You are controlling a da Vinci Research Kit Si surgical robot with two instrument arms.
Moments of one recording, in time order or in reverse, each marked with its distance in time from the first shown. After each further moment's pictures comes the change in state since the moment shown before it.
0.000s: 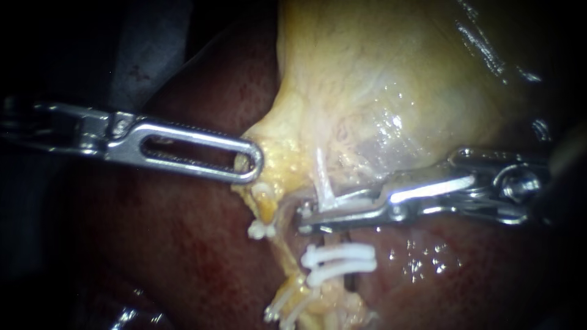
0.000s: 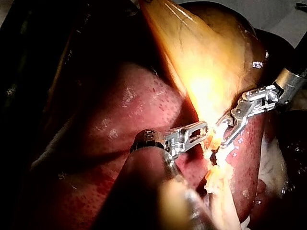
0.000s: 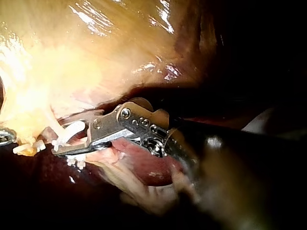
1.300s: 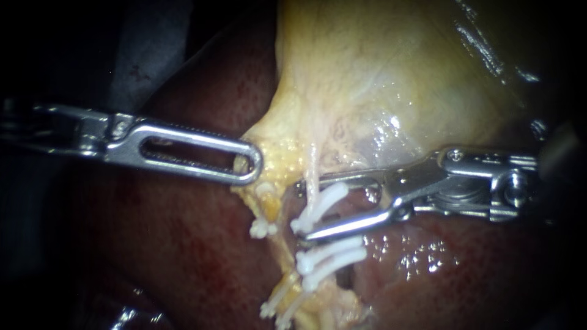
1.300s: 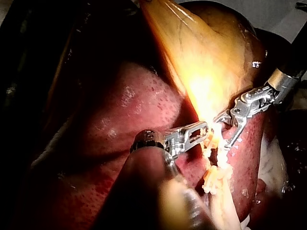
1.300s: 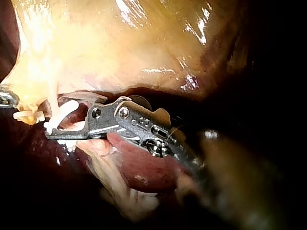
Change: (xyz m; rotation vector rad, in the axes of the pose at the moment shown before) right arm 0.000 0.000 0.002 -0.019 0.020 -0.198; left arm 0.000 0.000 0.000 -0.001 -0.001 0.001
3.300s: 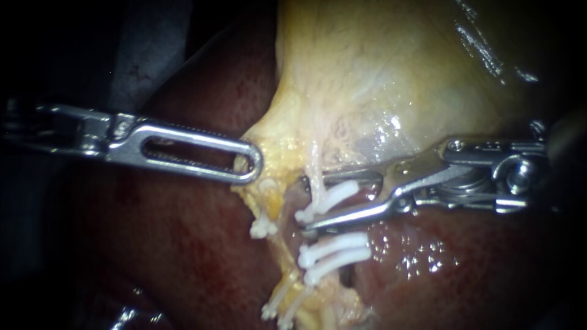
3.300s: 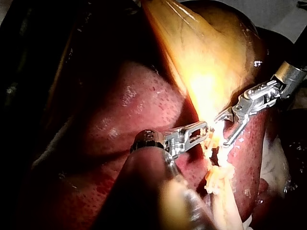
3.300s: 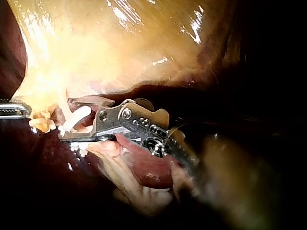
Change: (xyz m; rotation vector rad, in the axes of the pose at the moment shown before) right arm 0.001 -0.001 -0.001 -0.091 -0.159 0.164; left arm 0.000 0.001 0.000 -0.003 0.002 0.002
